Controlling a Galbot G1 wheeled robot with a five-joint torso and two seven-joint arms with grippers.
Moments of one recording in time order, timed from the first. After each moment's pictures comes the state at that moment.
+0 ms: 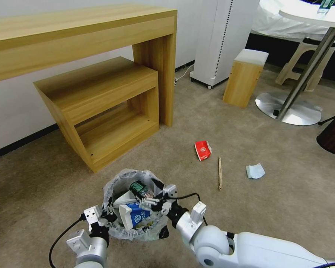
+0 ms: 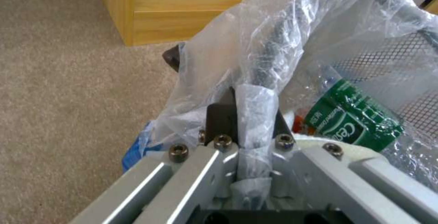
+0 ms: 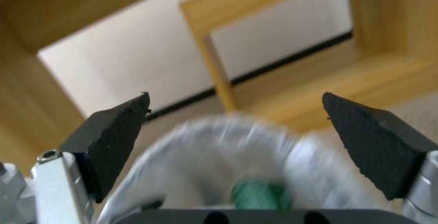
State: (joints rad) left arm 1.73 -1.58 -0.56 -2.16 -0.39 0.24 -0.15; right arm -0.60 0.86 -0.78 1.94 0.97 0.36 0.34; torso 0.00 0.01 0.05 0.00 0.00
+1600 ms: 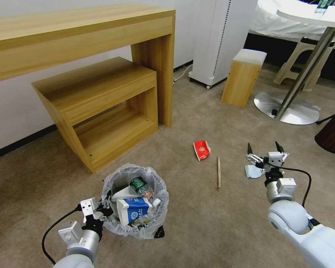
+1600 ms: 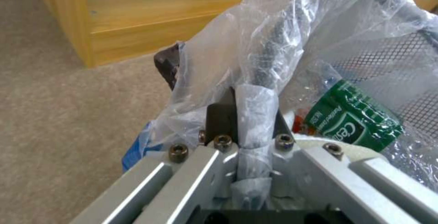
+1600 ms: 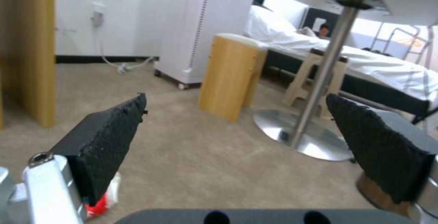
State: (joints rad) left arm 1.70 -1.40 -0.57 -2.19 -0.50 0.28 -0.15; right arm -1.25 0.71 0.26 1.78 0.46 0.24 0.56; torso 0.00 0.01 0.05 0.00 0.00
